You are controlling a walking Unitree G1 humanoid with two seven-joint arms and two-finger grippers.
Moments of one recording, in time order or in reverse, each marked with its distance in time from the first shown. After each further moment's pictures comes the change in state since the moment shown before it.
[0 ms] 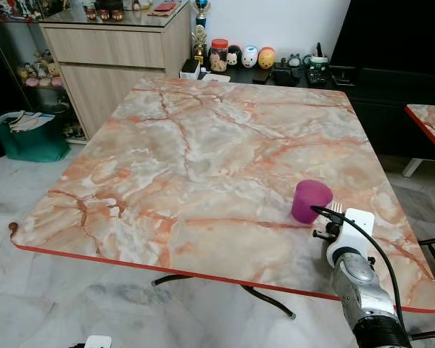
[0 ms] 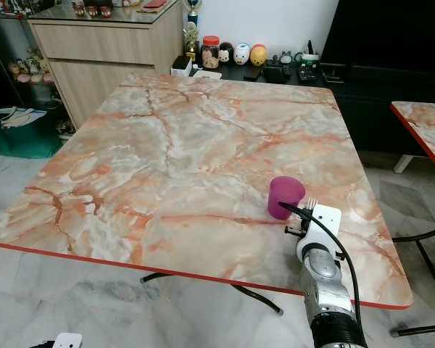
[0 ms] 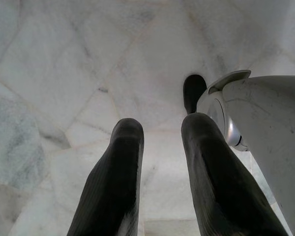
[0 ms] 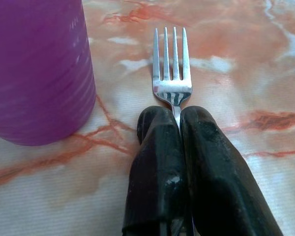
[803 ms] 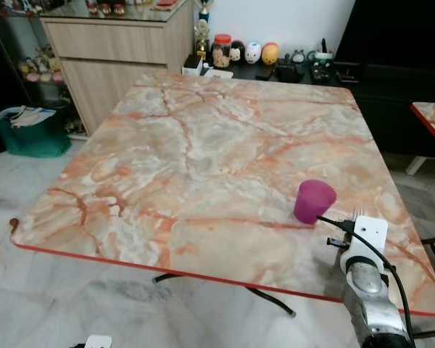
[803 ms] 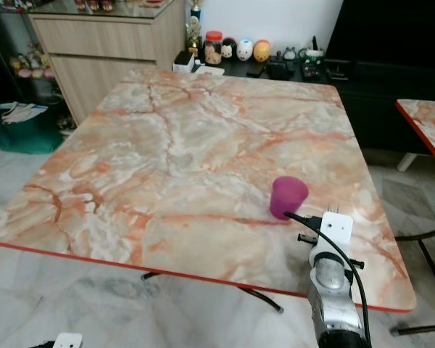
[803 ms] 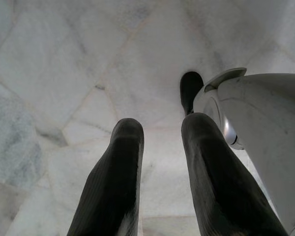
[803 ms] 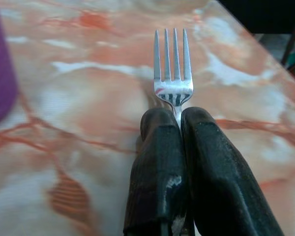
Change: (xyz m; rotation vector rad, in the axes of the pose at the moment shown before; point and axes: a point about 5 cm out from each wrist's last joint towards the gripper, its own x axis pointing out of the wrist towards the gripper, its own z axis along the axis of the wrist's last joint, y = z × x) left arm 0.000 -0.001 0.000 -0.002 0.000 -0.005; right arm -0.015 -0.022 -0.003 -0.125 -0.090 -0.165
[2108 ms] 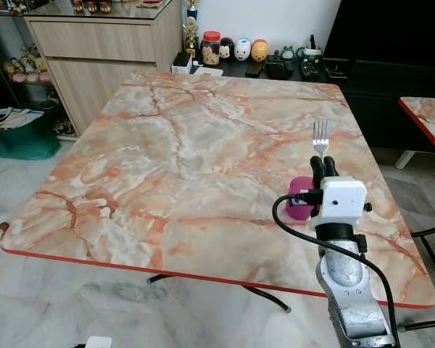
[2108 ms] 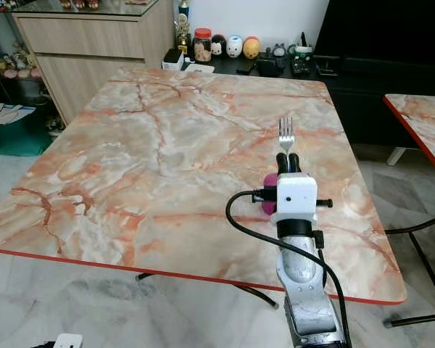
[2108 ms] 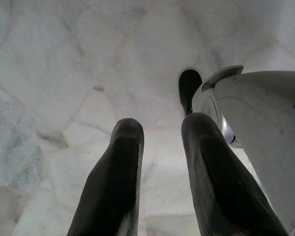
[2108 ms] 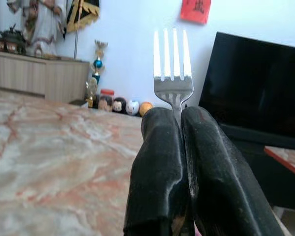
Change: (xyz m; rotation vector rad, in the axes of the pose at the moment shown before) left arm -0.001 0.000 -0.003 0.007 0.005 0.001; right arm -0.072 0.059 0.110 -0.006 -0.720 0.288
